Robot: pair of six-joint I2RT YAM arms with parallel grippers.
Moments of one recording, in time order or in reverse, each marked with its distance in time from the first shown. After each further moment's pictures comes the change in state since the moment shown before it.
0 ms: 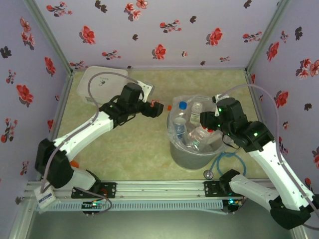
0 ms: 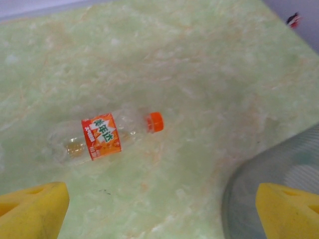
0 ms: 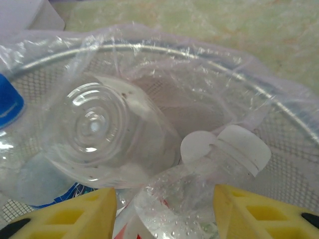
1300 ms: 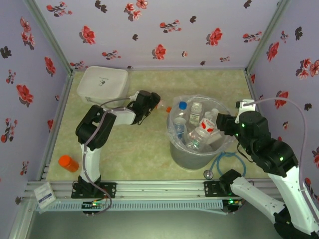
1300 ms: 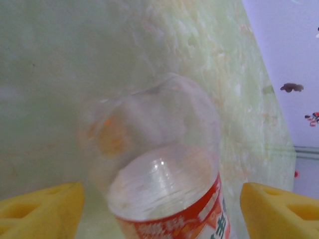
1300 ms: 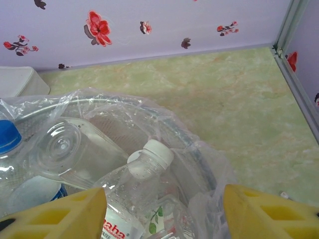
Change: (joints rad) left arm 0.090 0.566 -0.040 0.647 -0.162 -1.069; right arm -0.004 -0.219 0.032 -0.049 0.201 -0.003
